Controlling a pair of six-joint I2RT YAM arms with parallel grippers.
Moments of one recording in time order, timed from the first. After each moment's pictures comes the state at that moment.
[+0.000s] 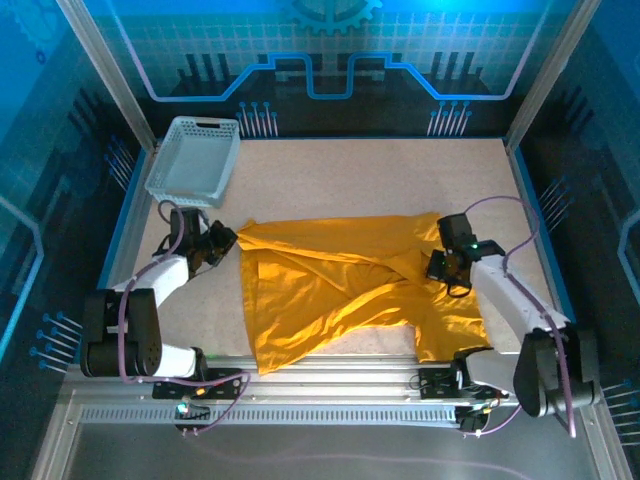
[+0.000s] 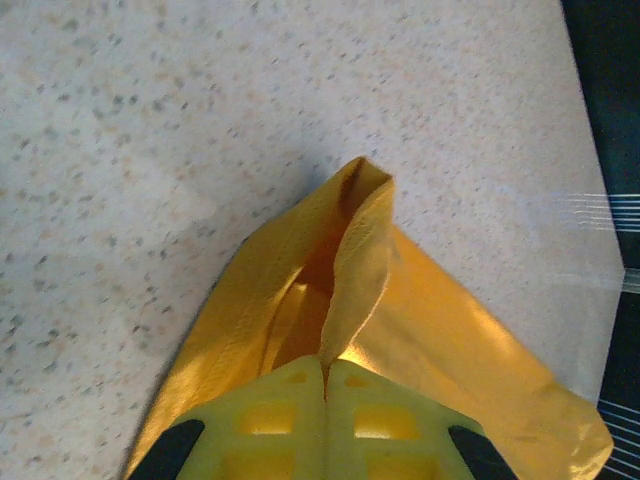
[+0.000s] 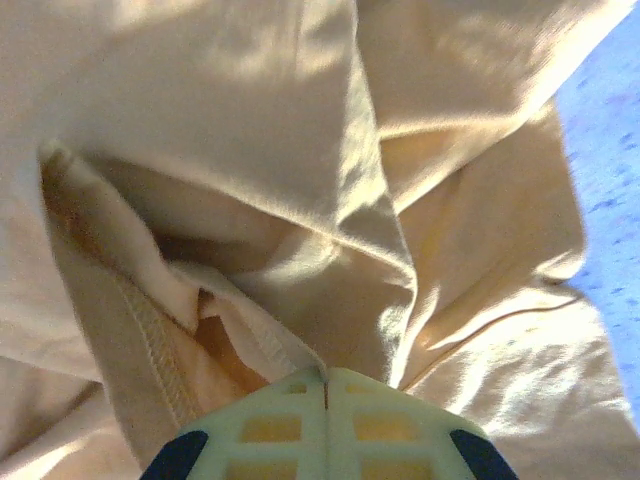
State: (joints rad) left arm 0.10 1.38 0.64 -0.03 0.39 -0.87; right arm 0.15 1.18 0.78 -0.81 0.14 0.50
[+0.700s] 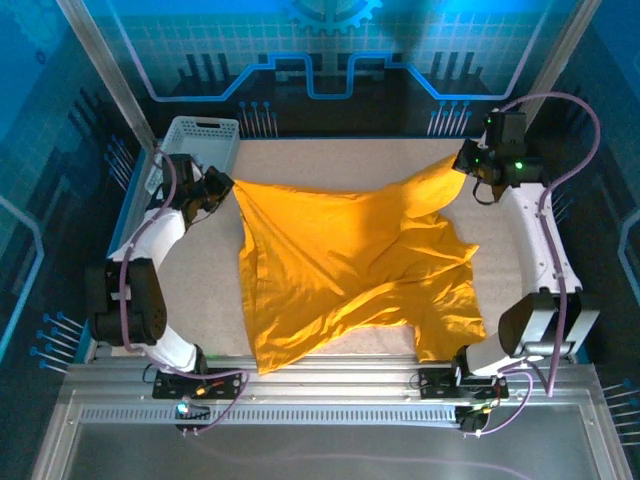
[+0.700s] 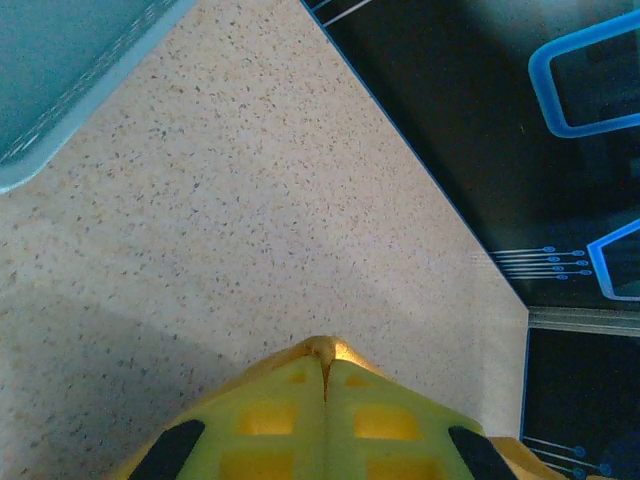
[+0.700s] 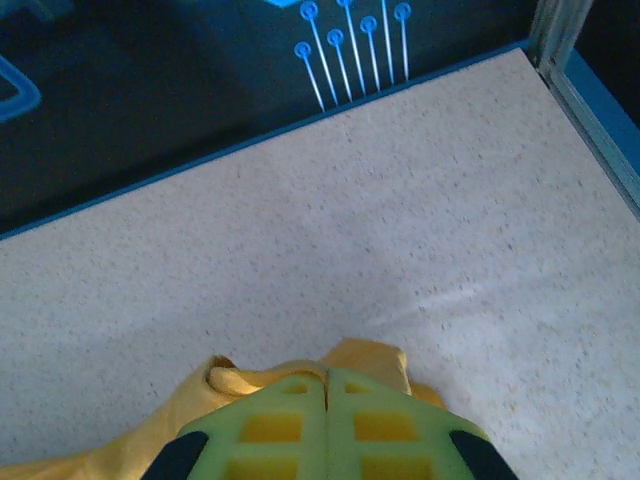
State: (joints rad) left arm 0.11 1.60 1.11 -0.13 0.42 -0.86; right arm -0.03 1.52 1.60 -0.75 0.04 0.33
